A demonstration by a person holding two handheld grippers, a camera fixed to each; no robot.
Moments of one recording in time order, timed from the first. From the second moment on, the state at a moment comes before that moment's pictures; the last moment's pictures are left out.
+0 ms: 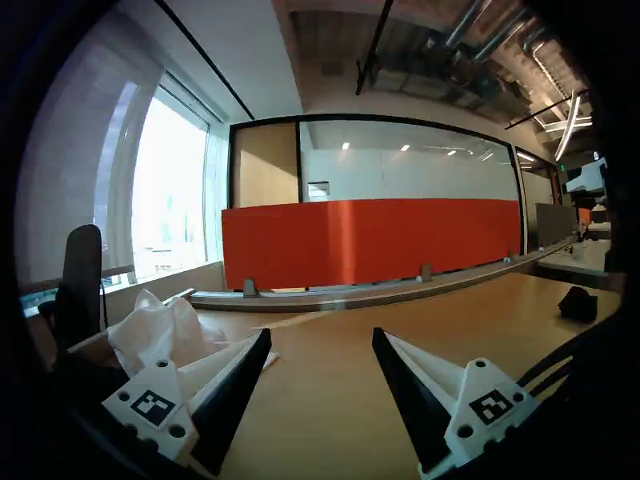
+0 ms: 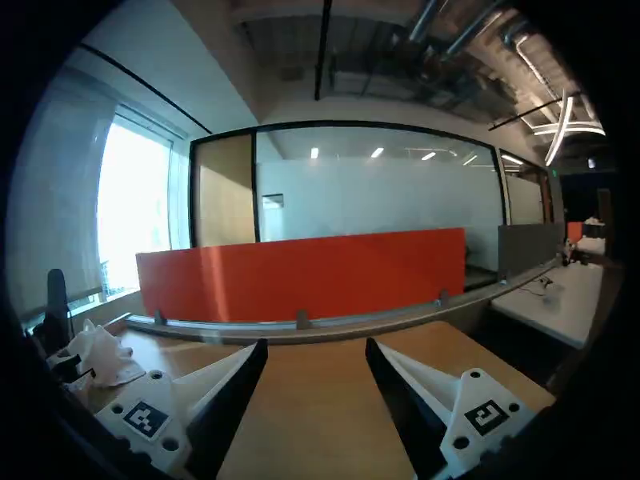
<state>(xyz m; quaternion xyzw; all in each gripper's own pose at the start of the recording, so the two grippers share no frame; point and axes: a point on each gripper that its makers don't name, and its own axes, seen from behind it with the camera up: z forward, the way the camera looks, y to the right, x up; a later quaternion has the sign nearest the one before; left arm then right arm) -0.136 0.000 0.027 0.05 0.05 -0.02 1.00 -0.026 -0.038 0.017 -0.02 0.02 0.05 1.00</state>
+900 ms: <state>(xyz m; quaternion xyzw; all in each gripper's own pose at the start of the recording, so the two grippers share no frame) -0.190 -0.010 0.033 0.06 0.05 -0.04 1.00 -0.059 -0.046 0.019 -0.02 0.02 0.02 1.00</state>
